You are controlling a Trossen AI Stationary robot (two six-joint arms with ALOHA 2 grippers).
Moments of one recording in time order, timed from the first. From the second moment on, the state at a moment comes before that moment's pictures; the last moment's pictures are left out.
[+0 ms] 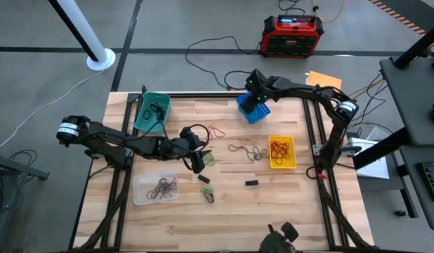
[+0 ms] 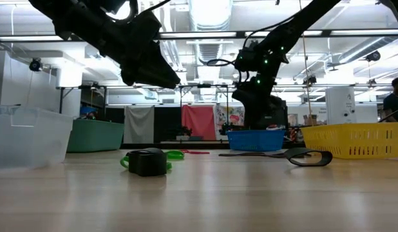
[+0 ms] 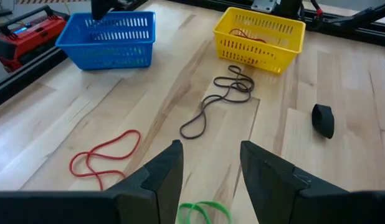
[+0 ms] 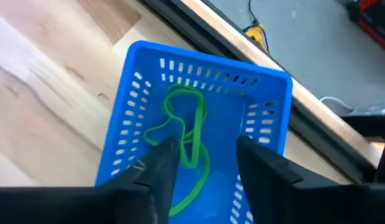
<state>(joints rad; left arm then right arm) -0.08 1.39 0.69 0.16 -0.38 -0.29 -0.70 1.81 1.30 -0.57 0.10 0.11</state>
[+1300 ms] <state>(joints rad) -0.08 1.56 0.70 0.12 -0.05 -0.12 -0.06 1.41 0.84 -0.13 0.11 0.03</state>
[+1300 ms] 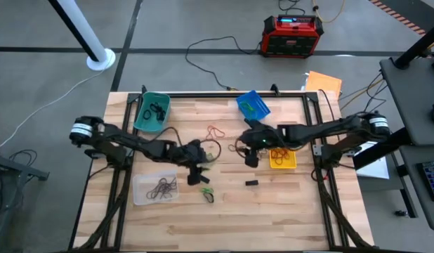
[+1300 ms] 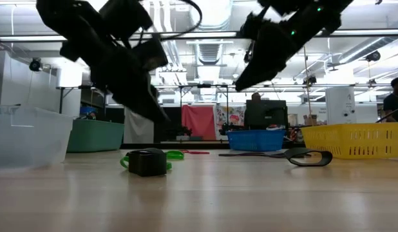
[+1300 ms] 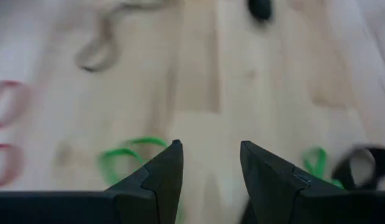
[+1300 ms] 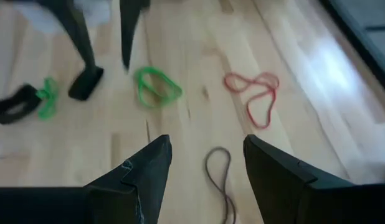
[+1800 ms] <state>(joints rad) -0.08 1.72 0.73 0.09 -0.10 -0.09 -0.01 1.37 0.82 -0.07 0.11 0.03</state>
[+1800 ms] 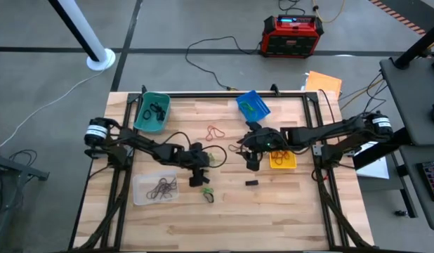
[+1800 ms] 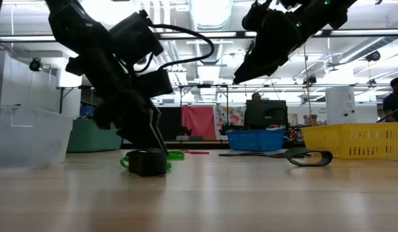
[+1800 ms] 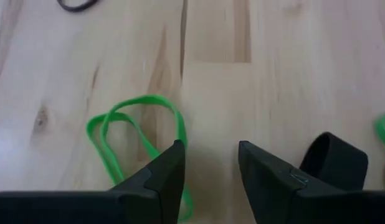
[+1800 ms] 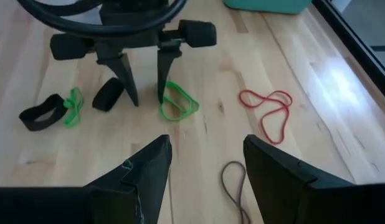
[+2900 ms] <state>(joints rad) -0.08 1.72 0.79 -0.07 -0.20 -0.08 0.00 1.38 0.82 -0.06 0.13 0.04</state>
